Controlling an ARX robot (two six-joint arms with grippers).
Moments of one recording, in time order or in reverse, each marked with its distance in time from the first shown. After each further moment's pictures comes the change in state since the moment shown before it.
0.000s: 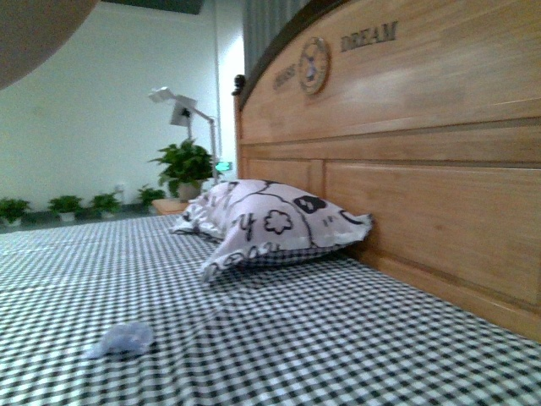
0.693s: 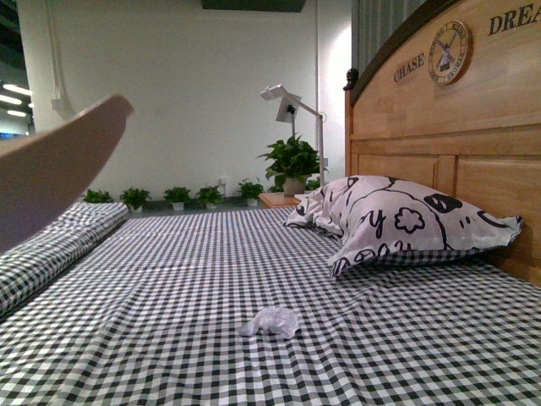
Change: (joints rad) left arm 0.253 0.245 0.243 -0.488 0.154 -0.203; right arm 0.002 0.002 0.000 0.000 0.006 -0.003
